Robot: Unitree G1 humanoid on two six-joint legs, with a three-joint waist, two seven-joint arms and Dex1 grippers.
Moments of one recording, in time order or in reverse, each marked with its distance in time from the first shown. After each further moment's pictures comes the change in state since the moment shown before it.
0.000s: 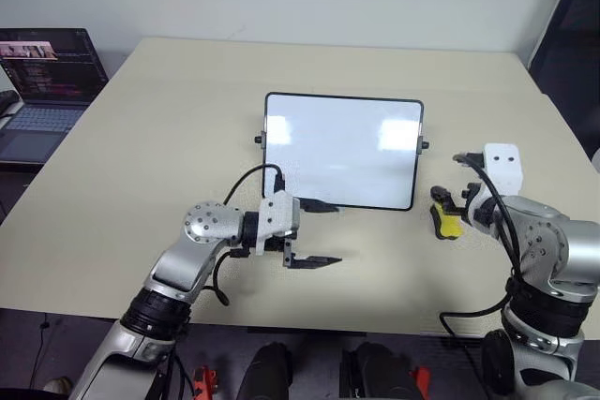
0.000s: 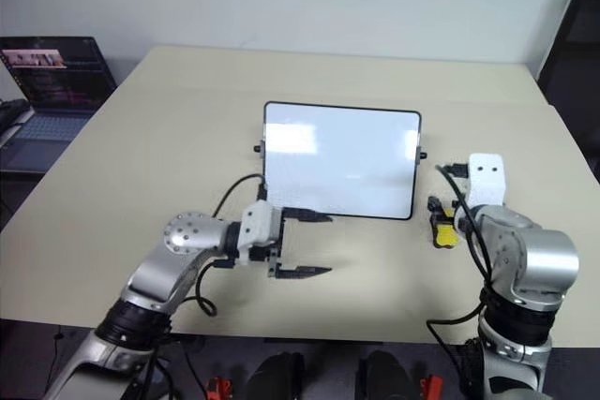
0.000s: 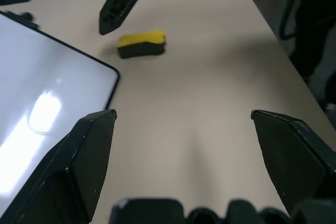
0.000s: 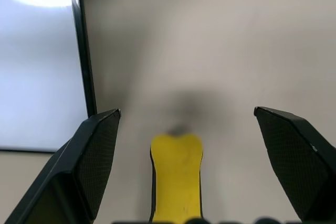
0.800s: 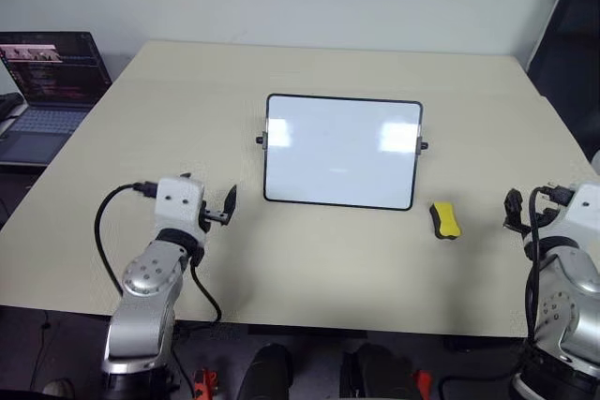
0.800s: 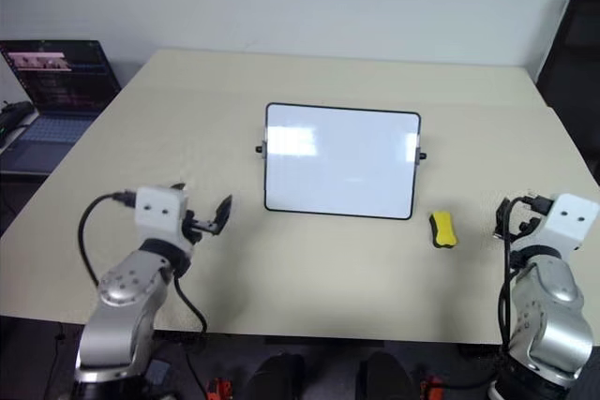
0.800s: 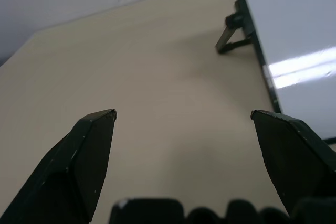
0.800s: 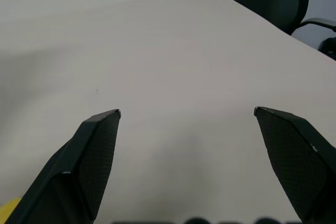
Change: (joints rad) left arm 0.446 -0.207 0.388 -0.283 0.256 0.247 0.938; right arm 0.425 0.164 -0.248 0.100 0.006 -0.892 -0.047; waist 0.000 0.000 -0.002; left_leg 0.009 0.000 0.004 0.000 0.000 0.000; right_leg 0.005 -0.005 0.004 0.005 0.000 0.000
